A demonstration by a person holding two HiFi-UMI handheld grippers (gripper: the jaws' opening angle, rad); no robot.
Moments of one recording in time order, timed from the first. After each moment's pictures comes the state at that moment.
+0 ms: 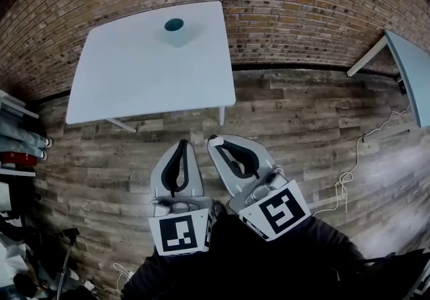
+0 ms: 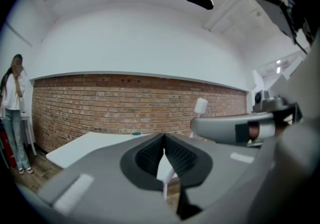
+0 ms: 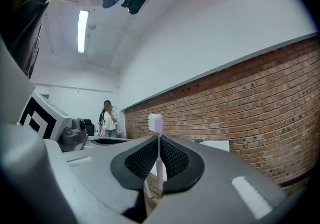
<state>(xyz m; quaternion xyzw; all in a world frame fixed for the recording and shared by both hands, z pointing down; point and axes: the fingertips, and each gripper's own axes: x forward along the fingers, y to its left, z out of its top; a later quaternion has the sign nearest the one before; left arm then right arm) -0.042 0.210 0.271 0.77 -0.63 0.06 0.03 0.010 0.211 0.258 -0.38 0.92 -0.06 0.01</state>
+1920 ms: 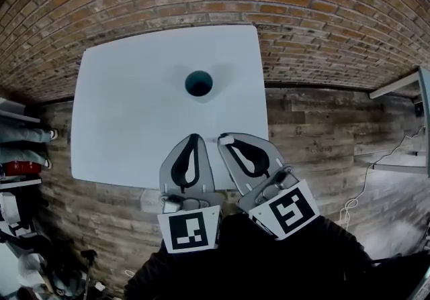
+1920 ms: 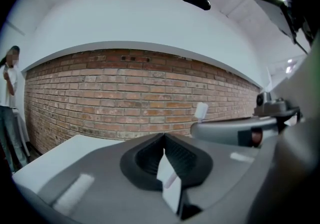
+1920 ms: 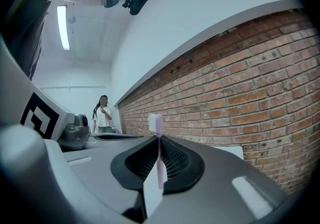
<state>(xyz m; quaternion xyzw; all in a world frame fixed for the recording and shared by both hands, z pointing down) -0.110 -0.121 0.301 0.76 -0.64 0.09 0.08 -0.062 -0.119 0.292 -0.36 0.93 -0.10 -0.03</state>
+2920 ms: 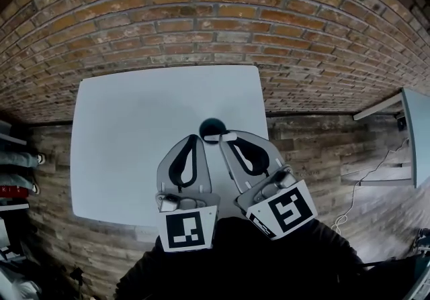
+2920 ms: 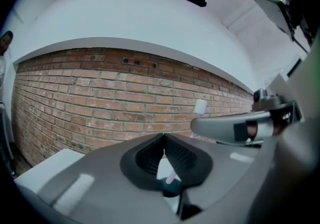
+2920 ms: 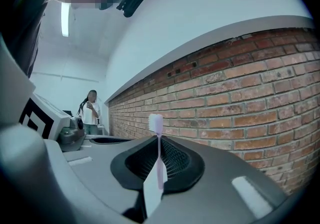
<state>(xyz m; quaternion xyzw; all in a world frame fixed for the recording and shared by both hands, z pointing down) -0.170 -0.222 0.265 0.79 -0.61 0.04 0.06 -0.119 -0.222 0.247 -0.41 0.91 -0.05 -0.04</state>
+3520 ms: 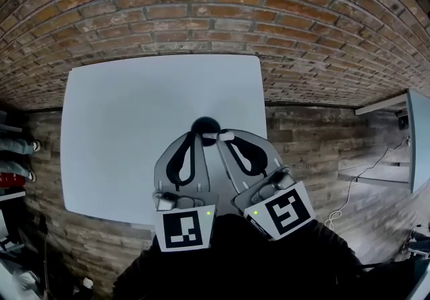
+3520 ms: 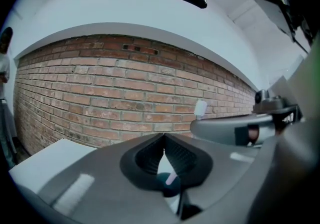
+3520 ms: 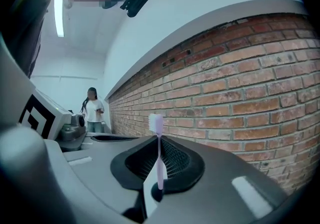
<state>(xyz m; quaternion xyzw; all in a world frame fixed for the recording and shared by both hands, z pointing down) -0.151 -0.252 0.298 0.78 -0.62 0.06 0.10 -0.102 -0.253 0.282 -0.40 0.91 -0.08 -0.06</state>
